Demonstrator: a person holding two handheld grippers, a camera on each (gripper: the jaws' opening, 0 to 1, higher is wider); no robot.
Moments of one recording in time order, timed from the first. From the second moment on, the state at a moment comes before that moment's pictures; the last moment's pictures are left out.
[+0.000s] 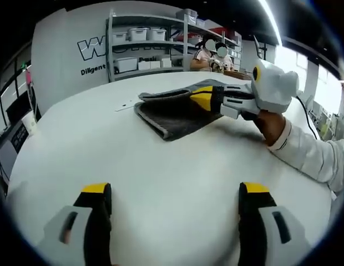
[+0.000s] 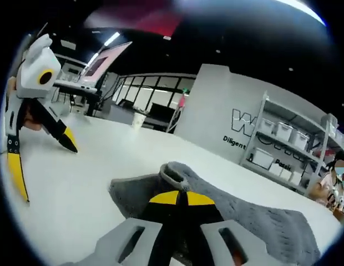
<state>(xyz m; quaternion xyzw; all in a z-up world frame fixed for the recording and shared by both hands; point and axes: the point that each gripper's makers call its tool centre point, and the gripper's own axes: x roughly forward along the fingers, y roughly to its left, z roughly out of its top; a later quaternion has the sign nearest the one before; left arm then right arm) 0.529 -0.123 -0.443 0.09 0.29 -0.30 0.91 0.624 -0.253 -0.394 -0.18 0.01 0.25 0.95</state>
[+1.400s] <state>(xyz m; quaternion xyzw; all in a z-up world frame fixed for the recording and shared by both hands) 0.528 -0.119 -0.444 0.09 0.29 -0.29 0.91 0.645 -0.305 -0.398 -0.15 0.04 0.19 0.97</state>
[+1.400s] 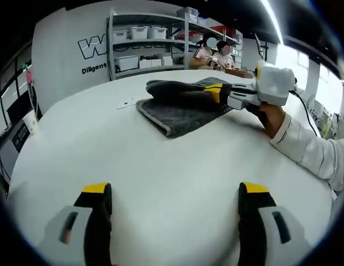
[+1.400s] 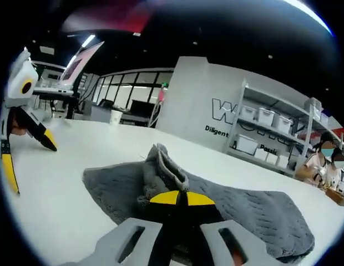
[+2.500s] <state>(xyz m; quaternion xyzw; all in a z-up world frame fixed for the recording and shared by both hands) 0.528 -0.118 -0.446 0.09 0.30 -0.29 0.91 0.644 -0.337 -0.397 -0.17 0.04 0.15 0.97</state>
